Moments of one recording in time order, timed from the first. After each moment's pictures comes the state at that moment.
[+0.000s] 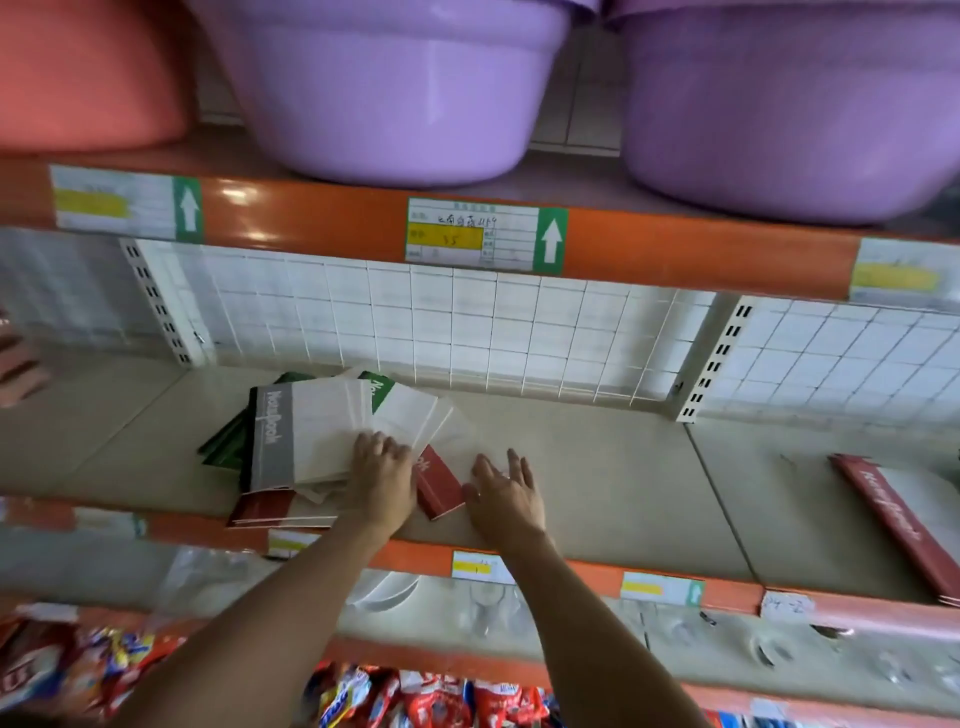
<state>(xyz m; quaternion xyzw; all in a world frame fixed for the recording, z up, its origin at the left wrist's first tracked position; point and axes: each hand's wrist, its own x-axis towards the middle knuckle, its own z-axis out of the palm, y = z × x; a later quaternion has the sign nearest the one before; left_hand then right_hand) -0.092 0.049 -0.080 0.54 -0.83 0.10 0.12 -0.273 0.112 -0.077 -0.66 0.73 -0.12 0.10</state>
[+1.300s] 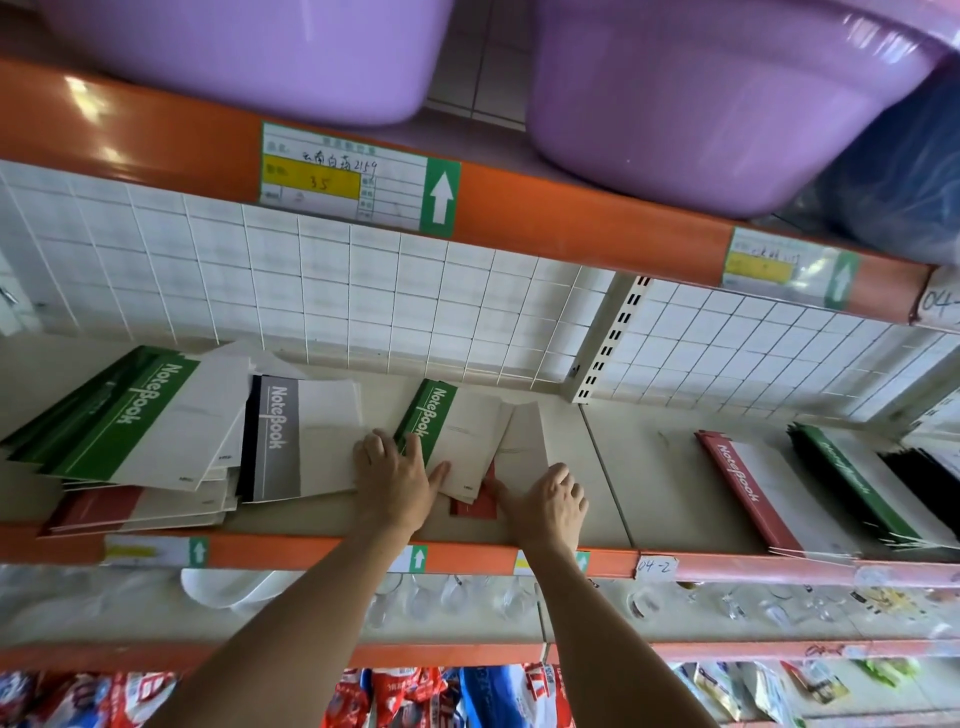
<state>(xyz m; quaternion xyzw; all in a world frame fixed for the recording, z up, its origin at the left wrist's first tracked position) -0.246 0.088 -0.106 0.59 -0.80 0.02 0.14 -0.408 0.183 -0.077 -0.37 0.91 -0.18 0.03</state>
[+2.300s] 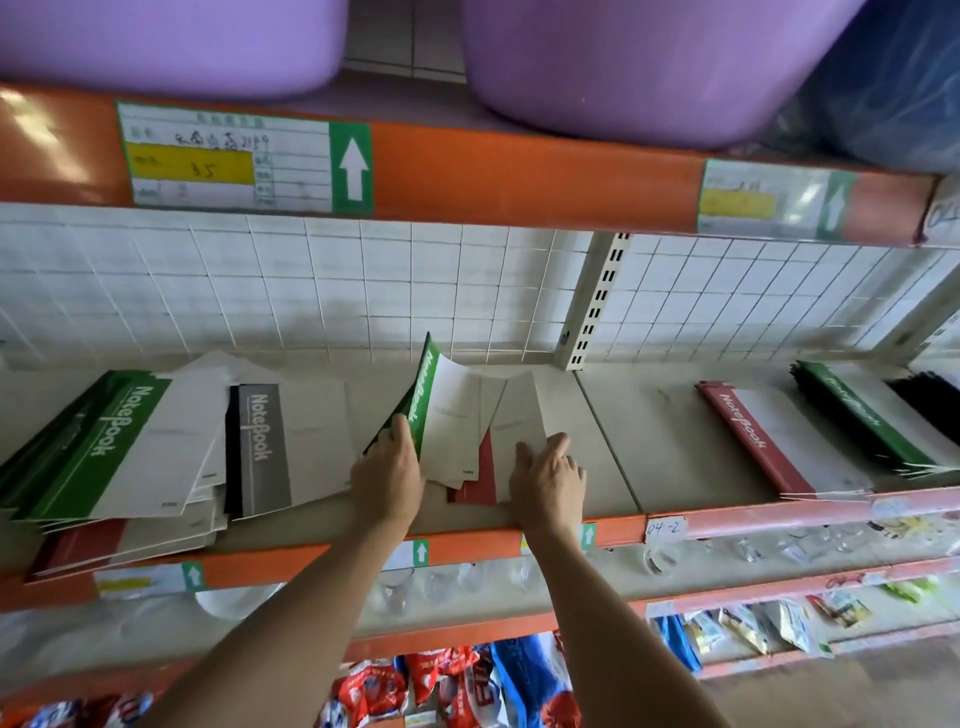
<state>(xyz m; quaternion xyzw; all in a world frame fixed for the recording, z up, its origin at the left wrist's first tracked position) -0.248 0.085 -0.096 0.55 -0.79 0.04 0.28 -0.405 0.181 -0.080 -0.36 0.89 -0.29 -0.01</state>
